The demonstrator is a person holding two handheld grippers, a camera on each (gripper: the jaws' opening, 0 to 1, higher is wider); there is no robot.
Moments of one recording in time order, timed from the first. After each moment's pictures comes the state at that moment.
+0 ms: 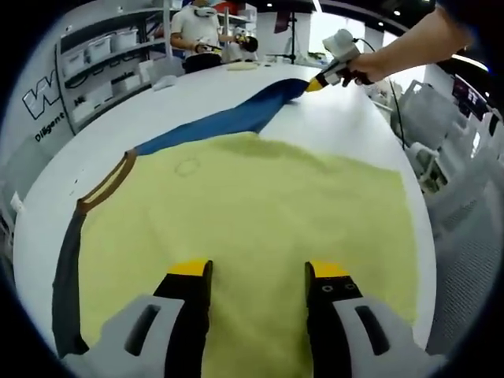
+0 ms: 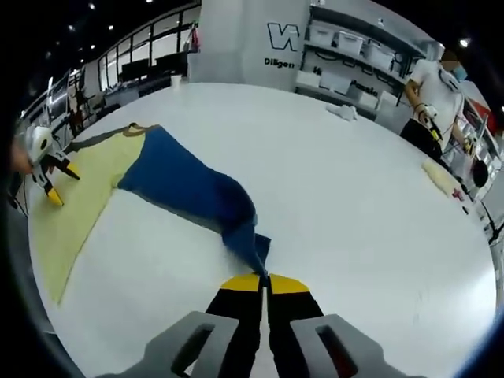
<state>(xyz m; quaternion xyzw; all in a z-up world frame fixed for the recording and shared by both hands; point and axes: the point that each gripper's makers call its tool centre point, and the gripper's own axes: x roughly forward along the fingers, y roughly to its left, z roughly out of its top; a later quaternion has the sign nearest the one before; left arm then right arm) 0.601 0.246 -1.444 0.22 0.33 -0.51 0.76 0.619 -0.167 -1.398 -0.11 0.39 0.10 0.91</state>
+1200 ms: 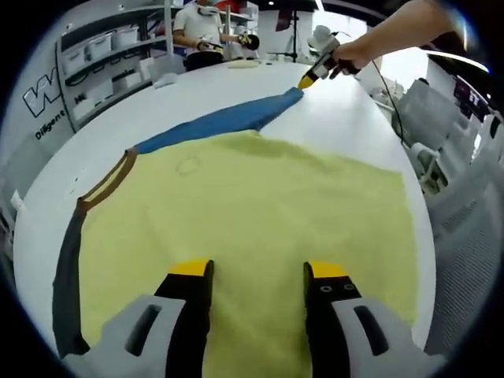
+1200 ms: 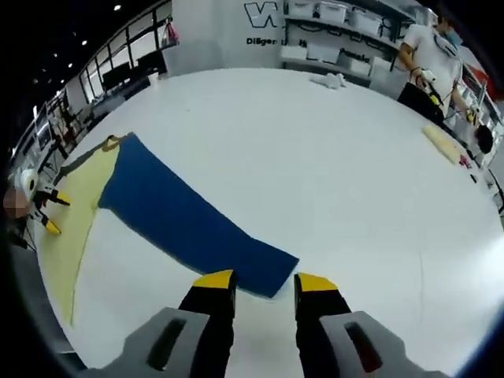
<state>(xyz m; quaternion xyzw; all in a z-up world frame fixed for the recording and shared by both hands) 0.603 0.246 -1.444 0.22 0.34 -0.51 0.76 0.644 -0.203 -1.423 0.00 0.45 0.07 0.89</state>
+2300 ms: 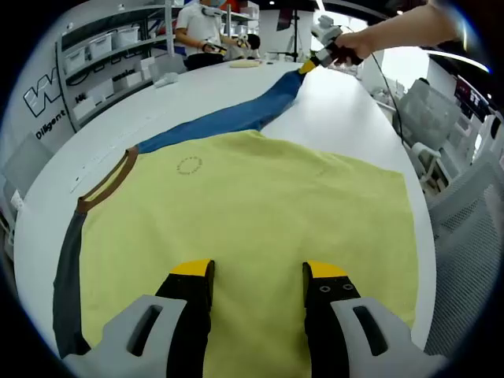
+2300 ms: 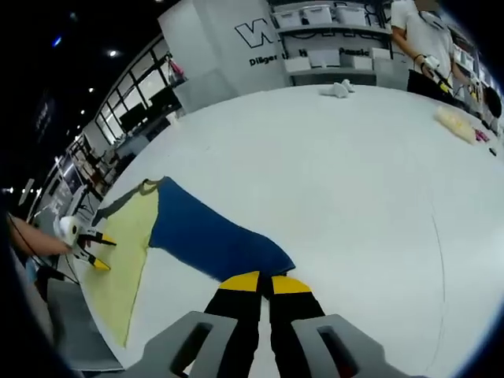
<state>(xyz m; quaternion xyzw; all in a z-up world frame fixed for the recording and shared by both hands) 0.603 0.246 -1.444 0.22 0.34 -0.50 0.76 0.639 -0.166 -1.355 0.08 0.41 0.14 0.90</state>
